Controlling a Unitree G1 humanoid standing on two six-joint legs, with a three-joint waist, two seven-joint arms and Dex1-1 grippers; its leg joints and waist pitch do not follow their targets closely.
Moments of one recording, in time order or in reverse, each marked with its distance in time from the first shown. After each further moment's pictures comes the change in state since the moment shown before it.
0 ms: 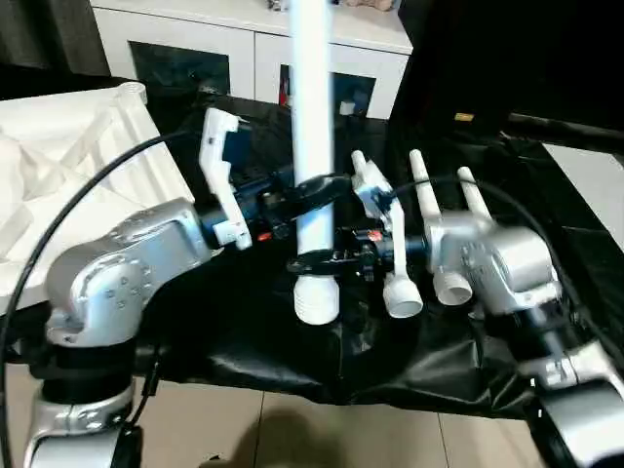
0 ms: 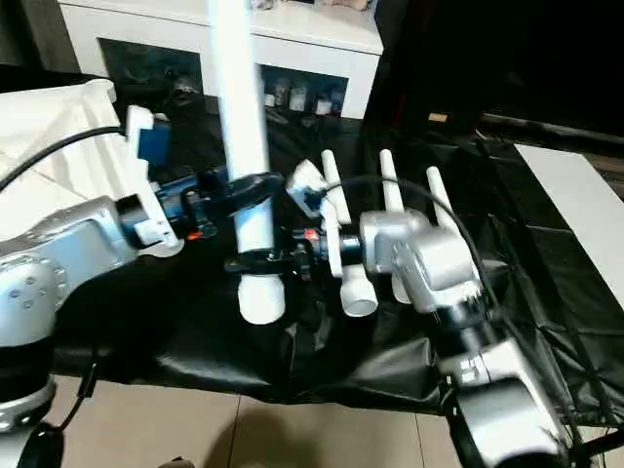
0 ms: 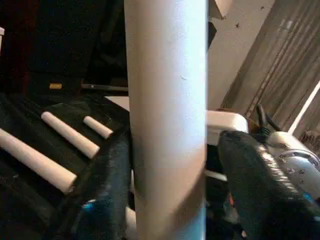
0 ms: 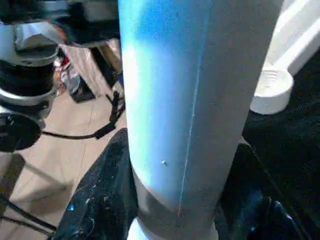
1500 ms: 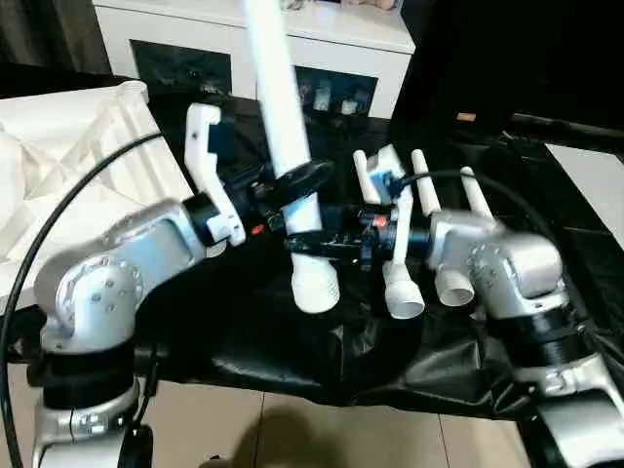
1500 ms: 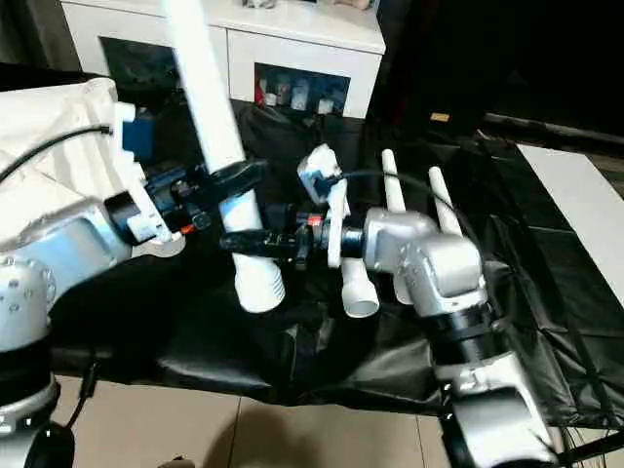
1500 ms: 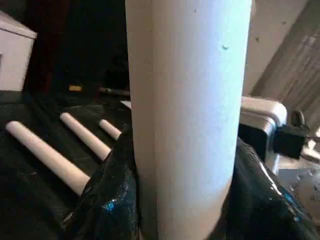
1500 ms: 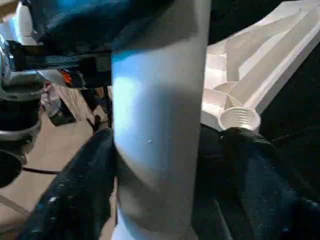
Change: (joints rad) left arm -0.025 -0.042 0.044 -0.019 -0.014 0.065 0.107; right arm -0.010 0.016 -0.052 -0.067 0.010 -0.027 -0.071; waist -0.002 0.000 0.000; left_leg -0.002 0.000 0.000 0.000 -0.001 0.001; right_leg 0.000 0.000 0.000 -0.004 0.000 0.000
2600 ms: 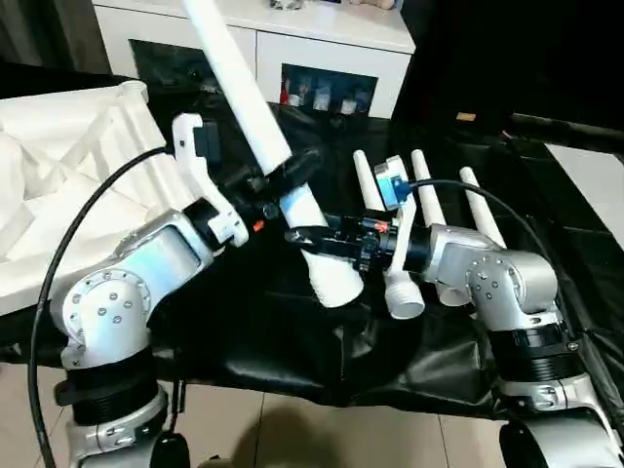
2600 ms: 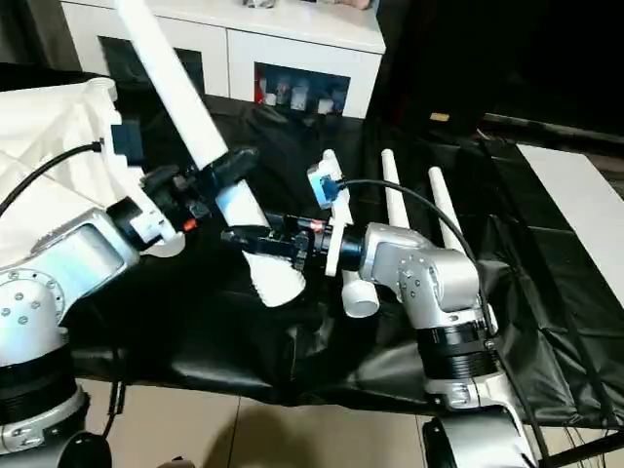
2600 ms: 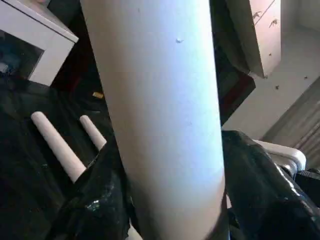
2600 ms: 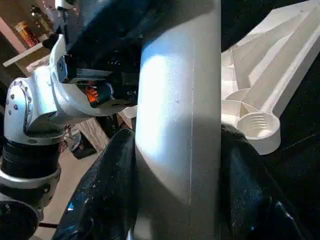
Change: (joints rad) left arm 0.037 -0.186 0.149 -0.019 -0.025 0.053 0.180; right arm 0.088 0.107 -0.116 -0.031 0.069 0.085 -0.057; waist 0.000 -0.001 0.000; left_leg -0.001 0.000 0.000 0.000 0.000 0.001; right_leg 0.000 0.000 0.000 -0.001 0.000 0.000
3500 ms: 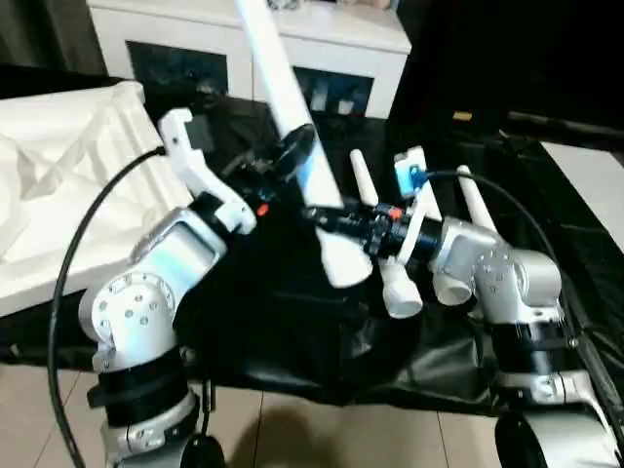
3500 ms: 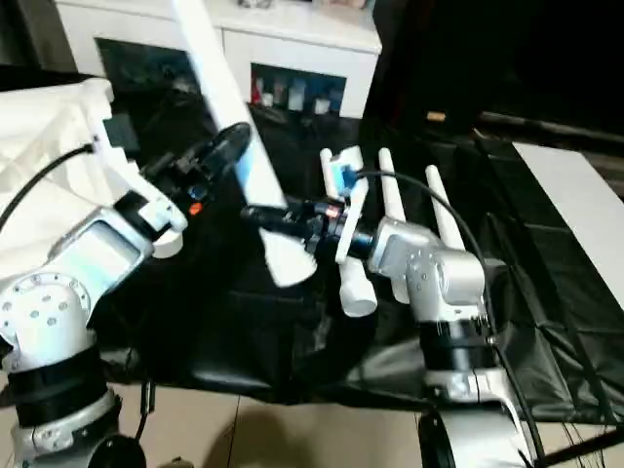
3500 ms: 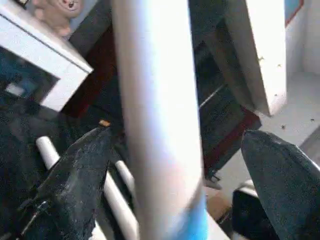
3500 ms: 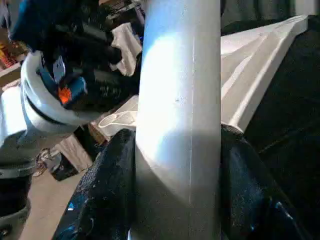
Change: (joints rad) left arm -0.033 -0.144 0.044 -0.001 0.079 -0.093 0.078; right arm -0.009 0.027 -0.071 0.048 -0.032 -0.040 -0.032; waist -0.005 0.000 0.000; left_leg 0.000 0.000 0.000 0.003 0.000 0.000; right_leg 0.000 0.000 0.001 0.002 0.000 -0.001
